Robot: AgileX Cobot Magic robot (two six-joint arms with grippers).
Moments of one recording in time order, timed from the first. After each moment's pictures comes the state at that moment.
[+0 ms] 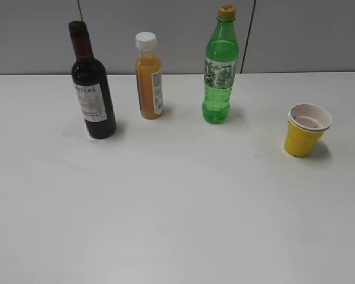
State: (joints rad) left arm -0.01 -0.01 -0.47 -0.09 1.09 0.12; right arm 0.05 0.00 -0.49 0.09 1.04 -0.07
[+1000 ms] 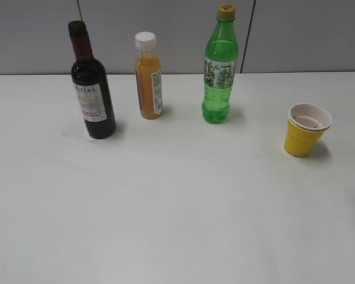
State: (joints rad) left arm -0.01 -0.01 -0.47 -0.09 1.09 0.12; right arm 0.10 0.93 -0.51 0.26 0.11 -0.25
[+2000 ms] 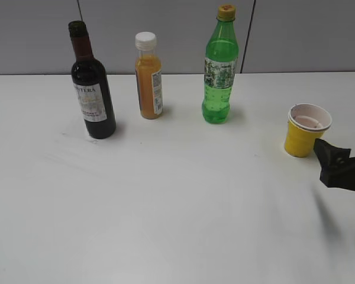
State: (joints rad) left arm -0.01 -0.01 -0.47 -0.09 1.09 0.12; right arm 0.28 1.53 -0.13 0.18 -1.03 -0.07
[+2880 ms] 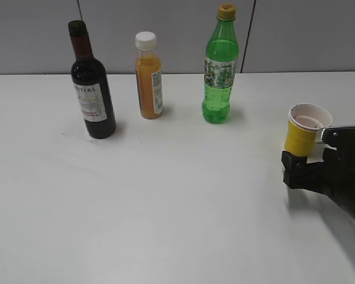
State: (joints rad) left arm -0.01 -0.01 -0.47 -0.09 1.09 0.12; right arm 0.28 2.02 -0.31 0.14 -1.21 0.03
